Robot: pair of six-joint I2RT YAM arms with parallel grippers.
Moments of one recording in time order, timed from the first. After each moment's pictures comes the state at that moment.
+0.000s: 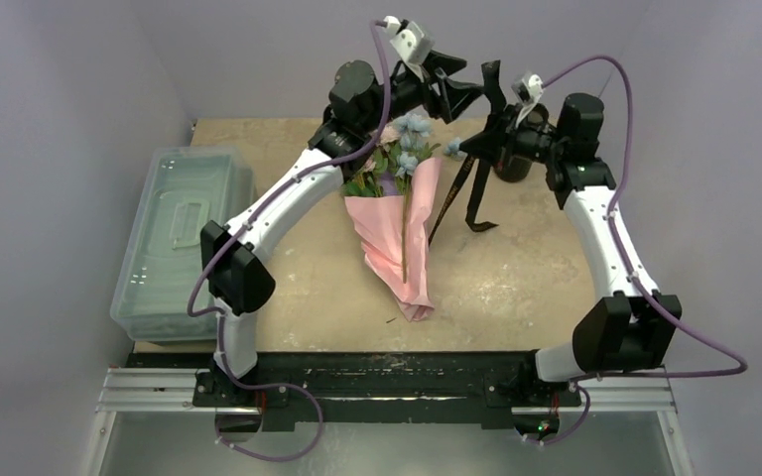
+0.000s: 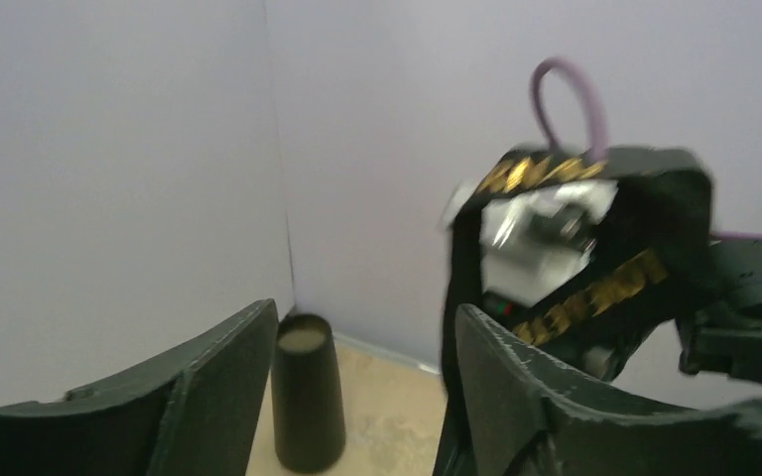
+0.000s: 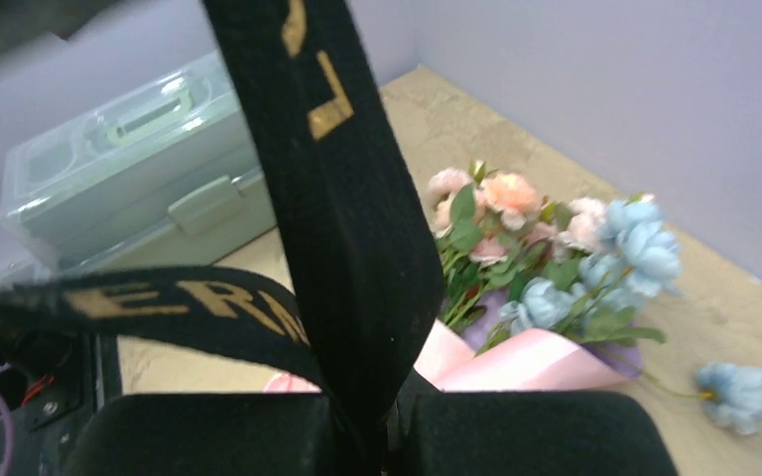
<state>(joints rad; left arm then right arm) -0.69 1.99 2.12 0.27 0.44 -0.19 0.03 1.44 1.36 -0.16 -1.03 0.00</state>
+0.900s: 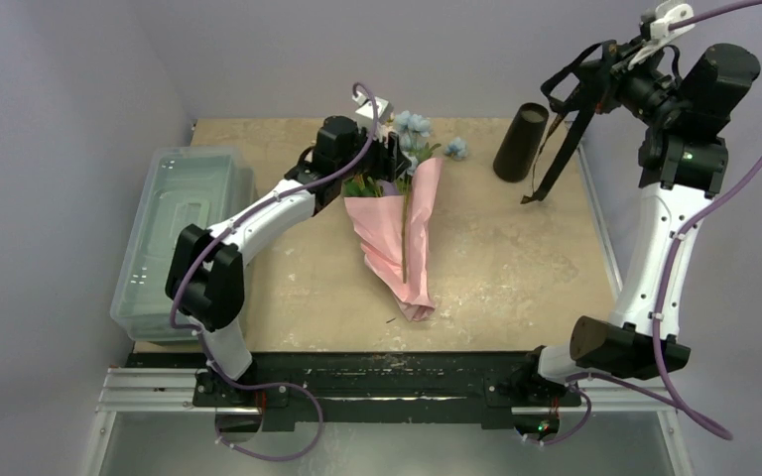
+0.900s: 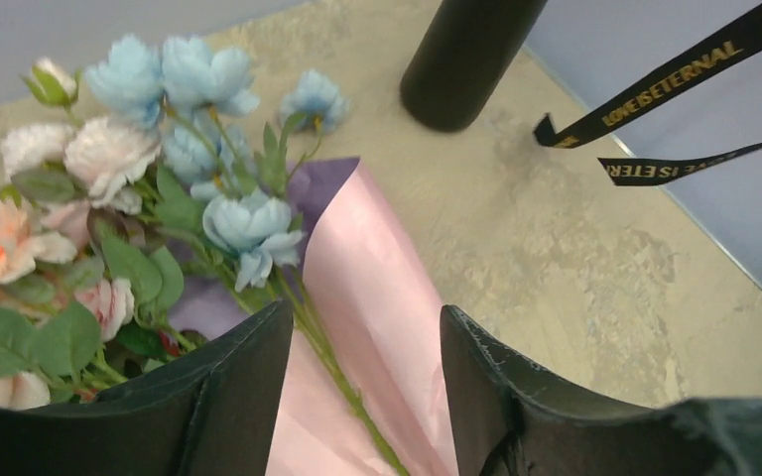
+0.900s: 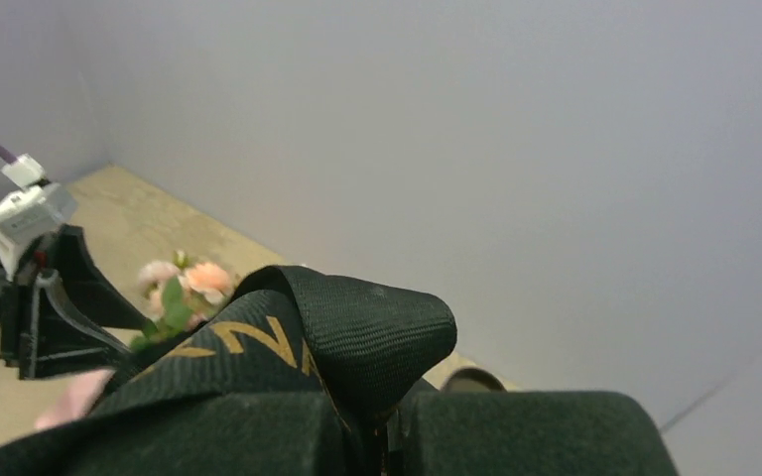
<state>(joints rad) -0.54 1.75 1.44 0.08 0.26 -0.22 -0.32 1.44 1.96 -0.45 -0.82 -0.10</state>
